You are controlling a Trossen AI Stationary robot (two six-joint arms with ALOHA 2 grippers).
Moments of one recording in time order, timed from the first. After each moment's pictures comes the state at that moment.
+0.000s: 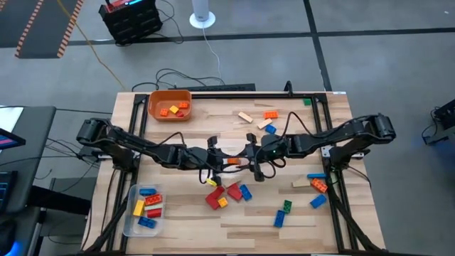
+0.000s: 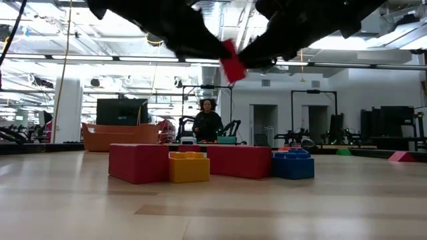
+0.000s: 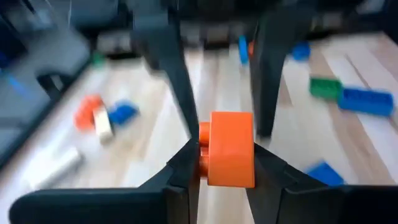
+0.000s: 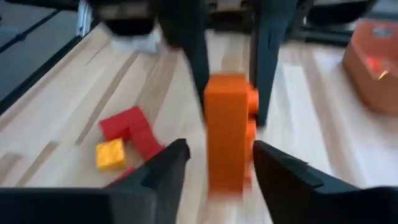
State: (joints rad) left arm -0.18 1.54 0.94 0.21 -0.35 0.01; right arm 0.06 1.44 0.81 0.17 -0.05 -0.08
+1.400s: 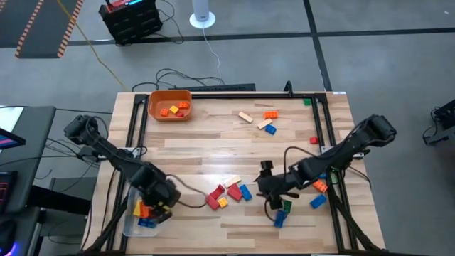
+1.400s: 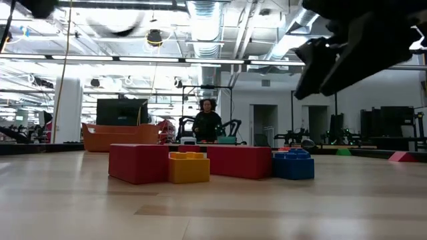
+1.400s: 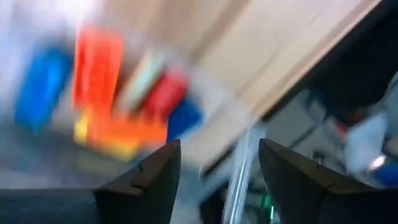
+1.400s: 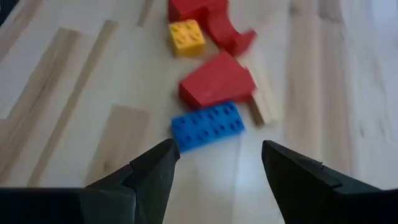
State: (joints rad) left arm -0.56 1.39 1.12 -1.06 0.35 -1.24; right arm 0.45 1.48 0.84 -0.20 0.26 0.13
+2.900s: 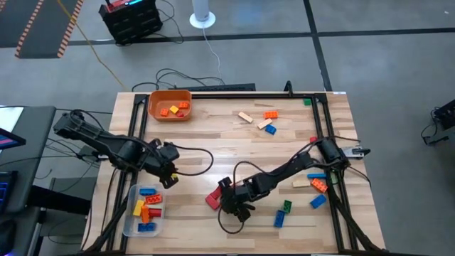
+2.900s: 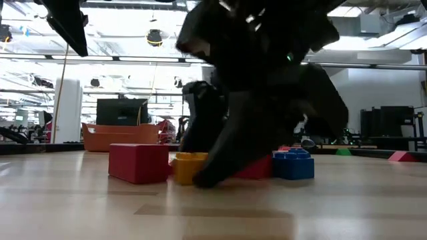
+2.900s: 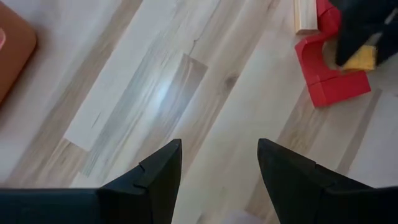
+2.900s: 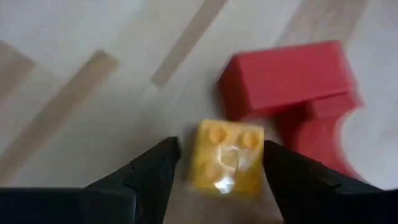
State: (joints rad) left arm -0.40 1.18 1.13 -1.16 -0.37 -0.85; right arm 0.35 2.12 1.34 -0.11 0.02 -0.24
